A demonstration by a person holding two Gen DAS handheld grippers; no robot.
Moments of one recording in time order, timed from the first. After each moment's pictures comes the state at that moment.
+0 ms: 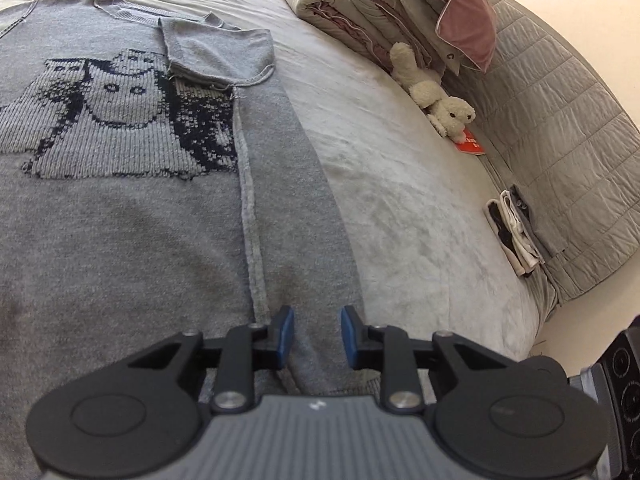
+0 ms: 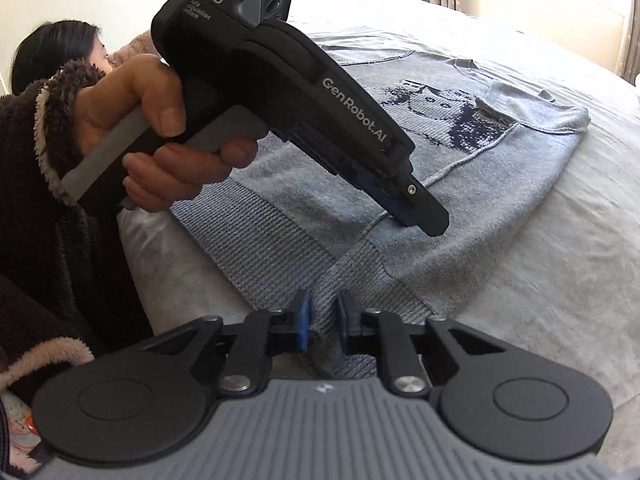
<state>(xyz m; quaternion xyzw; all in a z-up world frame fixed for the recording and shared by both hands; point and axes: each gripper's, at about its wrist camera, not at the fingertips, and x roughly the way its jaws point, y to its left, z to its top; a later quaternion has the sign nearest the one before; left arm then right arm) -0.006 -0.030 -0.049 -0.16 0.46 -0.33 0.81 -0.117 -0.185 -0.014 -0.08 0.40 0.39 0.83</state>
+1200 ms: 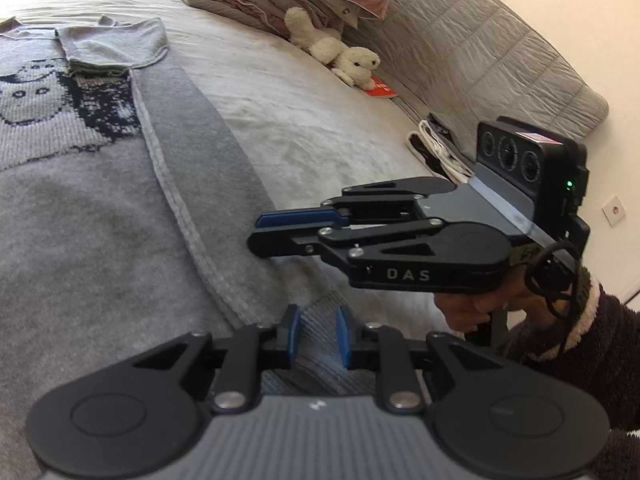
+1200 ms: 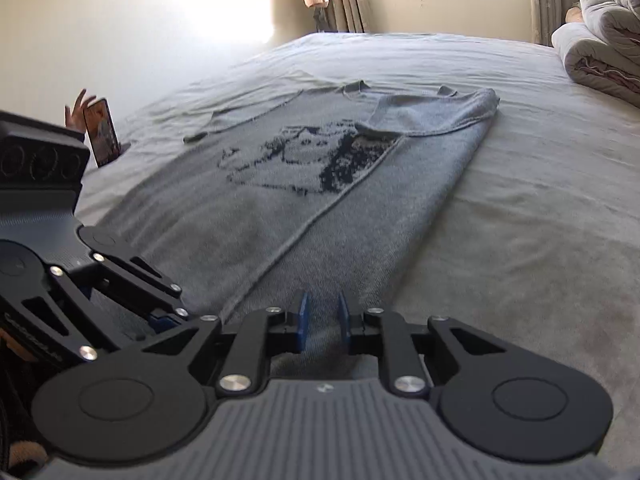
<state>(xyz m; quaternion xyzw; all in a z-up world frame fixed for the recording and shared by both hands) -0.050 -0.043 -0.065 -0.09 0.43 -0.47 0.76 -0.061 -0.239 -0.038 -0.02 0.36 0.29 0.89</state>
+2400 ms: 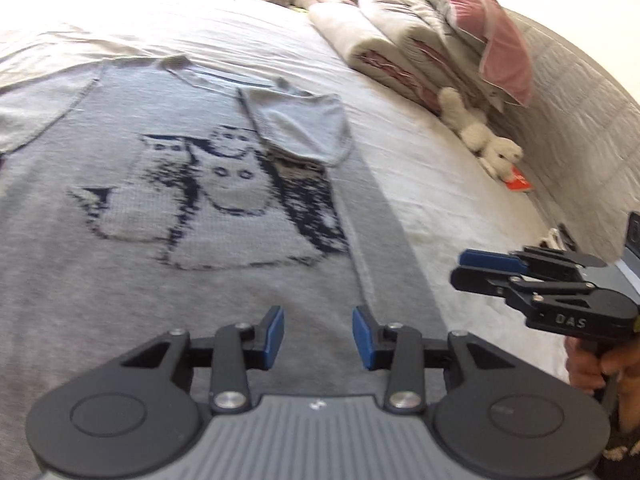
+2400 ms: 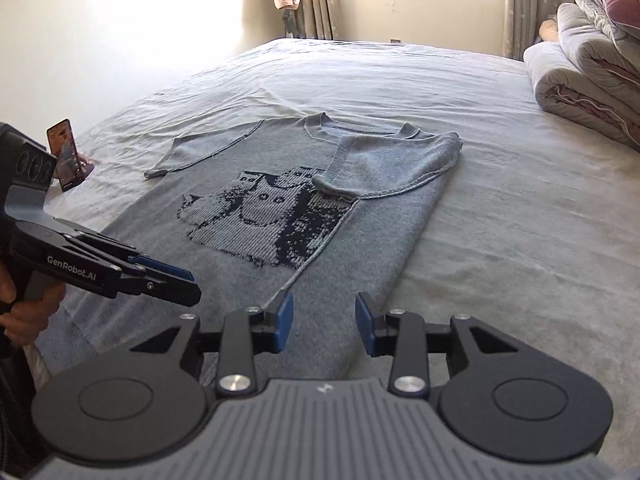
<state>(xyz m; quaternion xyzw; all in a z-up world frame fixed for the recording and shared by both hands) 0.023 0.033 -0.031 -0.13 0.44 -0.22 0.86 -0.013 -0.237 0.018 -0.02 0.36 0.23 0.90</state>
